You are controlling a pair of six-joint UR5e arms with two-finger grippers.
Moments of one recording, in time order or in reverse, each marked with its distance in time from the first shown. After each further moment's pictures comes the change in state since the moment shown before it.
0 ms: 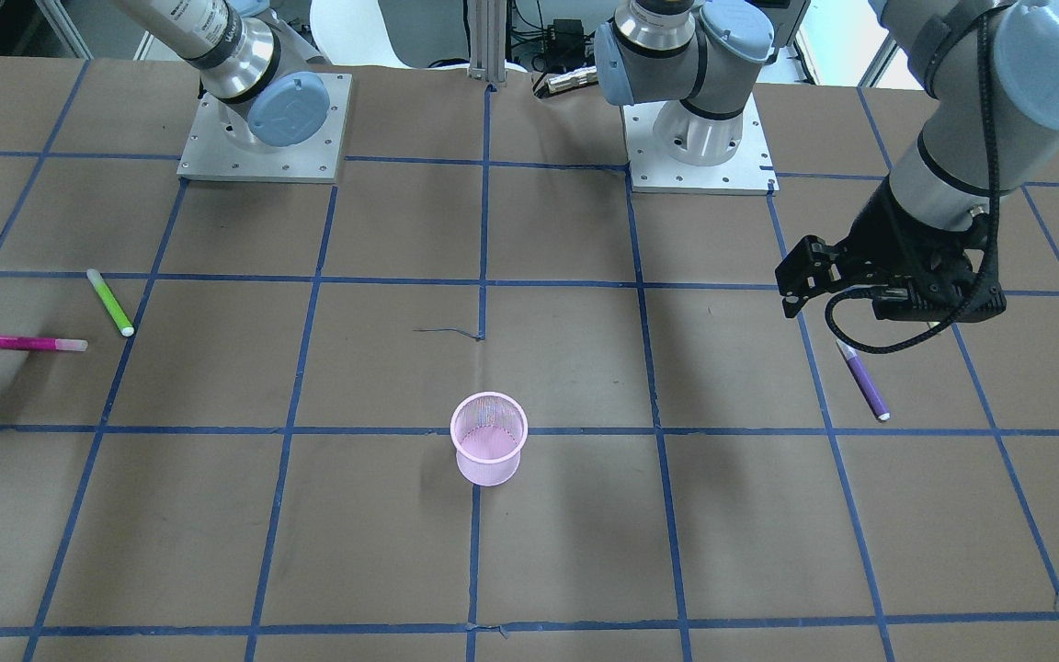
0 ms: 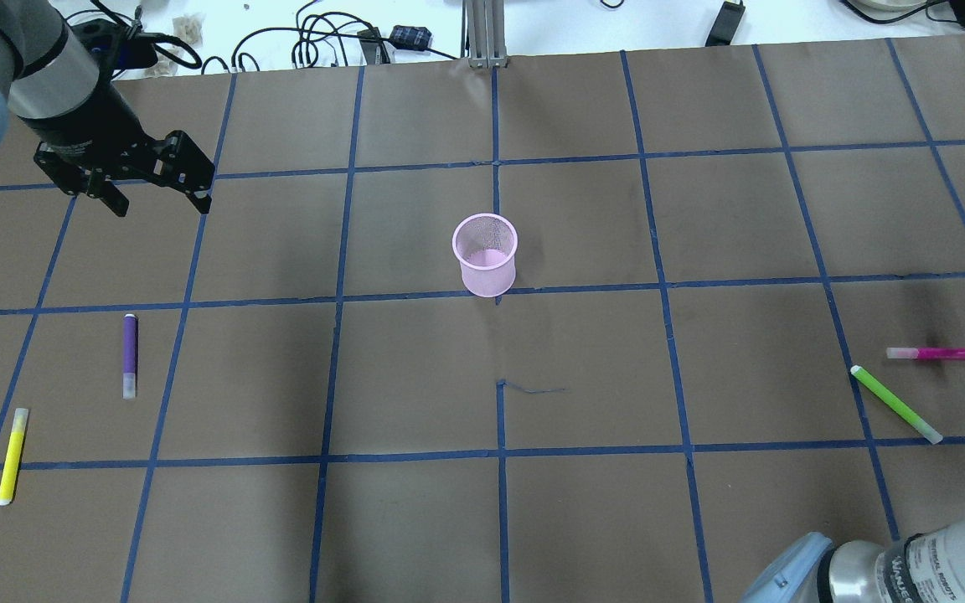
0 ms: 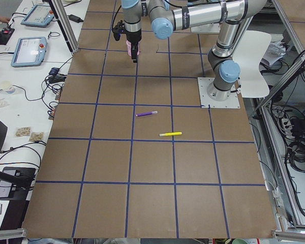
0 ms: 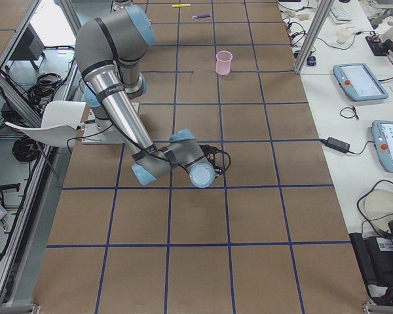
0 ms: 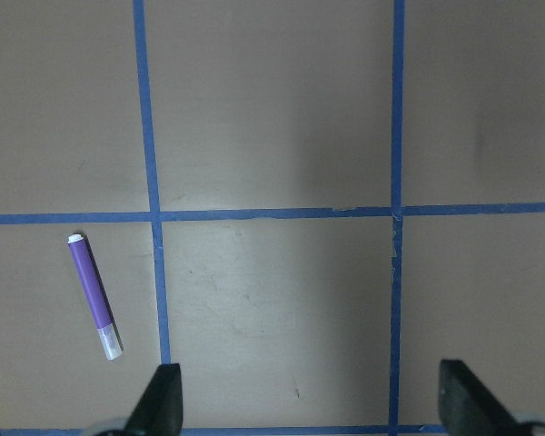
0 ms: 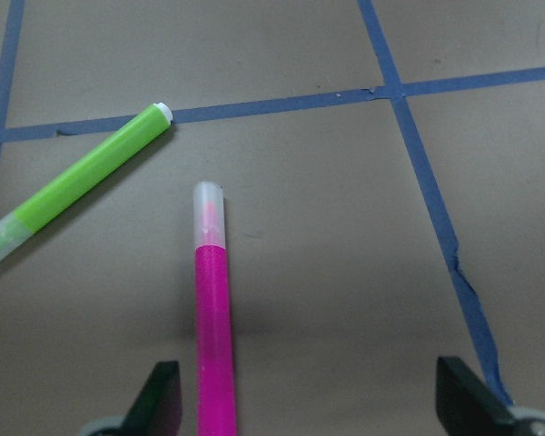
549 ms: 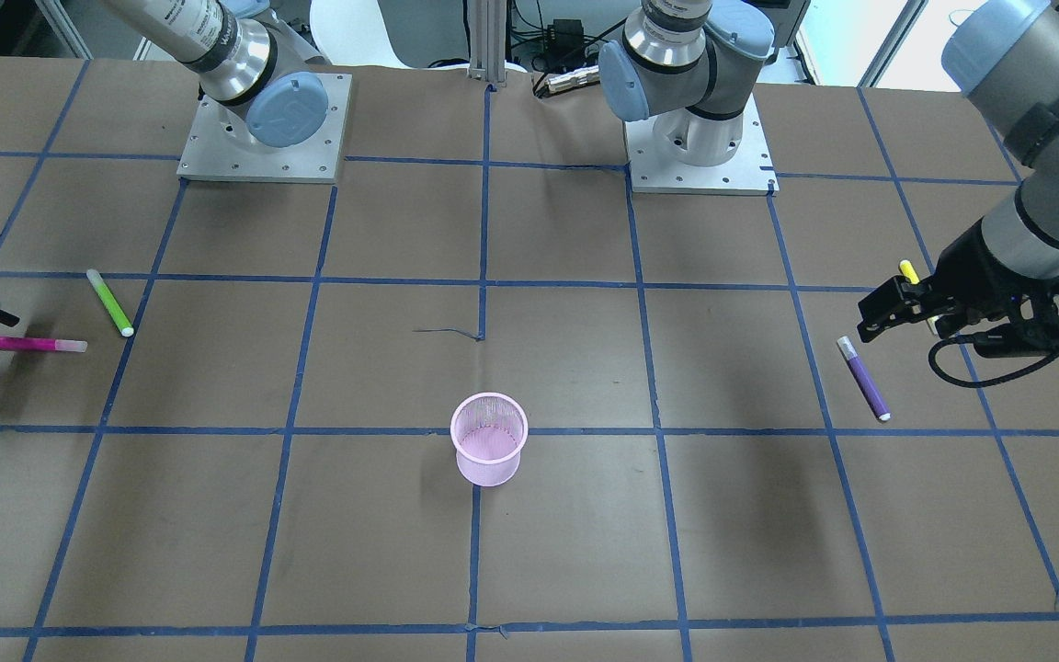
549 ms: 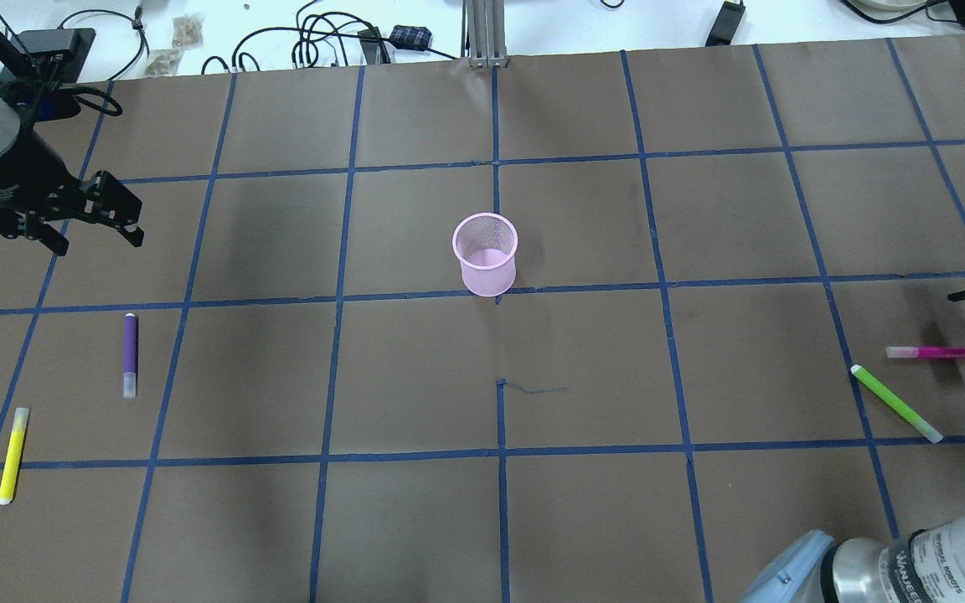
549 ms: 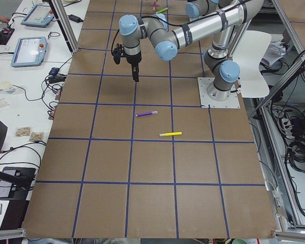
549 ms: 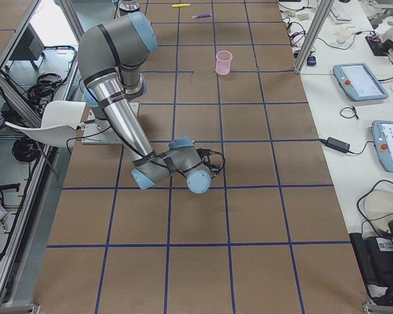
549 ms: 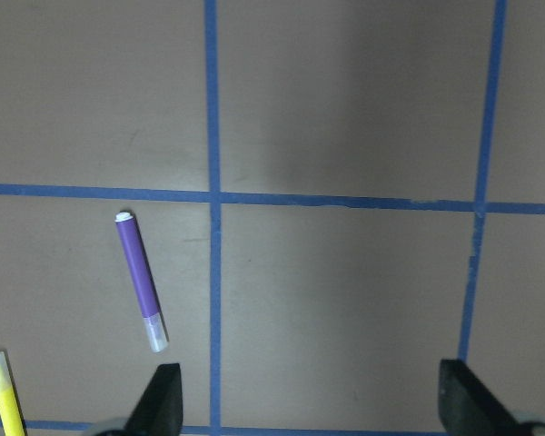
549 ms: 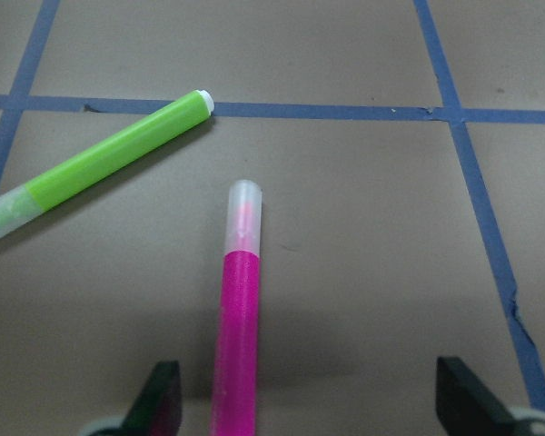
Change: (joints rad) left arm 0.203 -0.052 -0.080 0.082 -0.007 0.118; right arm -0.005 0.022 0.031 -0.004 0.005 -0.123
